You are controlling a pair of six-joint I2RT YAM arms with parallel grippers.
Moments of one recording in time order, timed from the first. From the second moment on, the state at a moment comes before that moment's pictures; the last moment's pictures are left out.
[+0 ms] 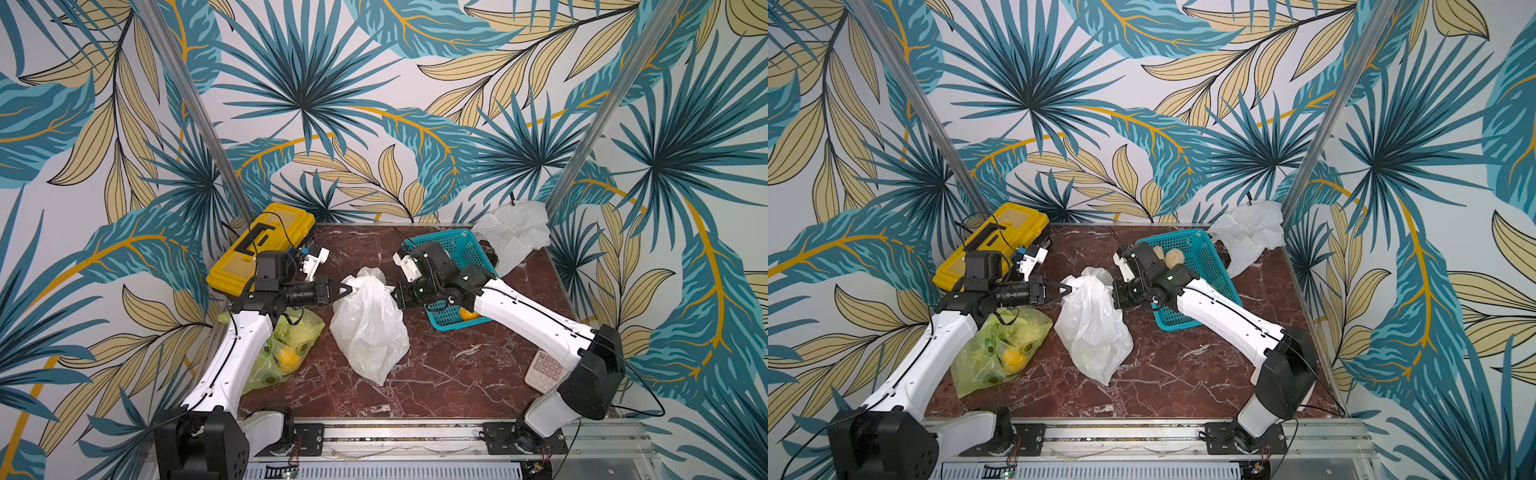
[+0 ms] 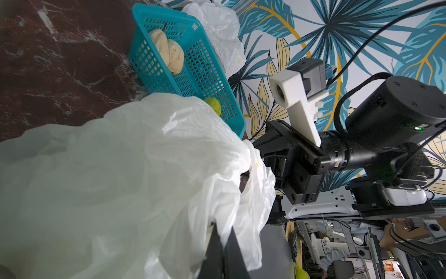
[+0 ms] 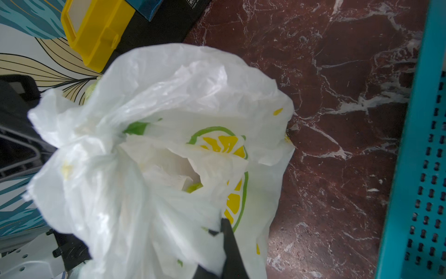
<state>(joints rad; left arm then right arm) -0.01 1.18 0.97 -0.50 1.08 -0.39 0.72 1.61 1.44 -0.66 -0.20 0.48</state>
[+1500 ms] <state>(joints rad) -0.18 1.26 0.94 -0.26 0.95 -0.49 0.65 1.78 1.42 -0.09 -0.65 0.78</state>
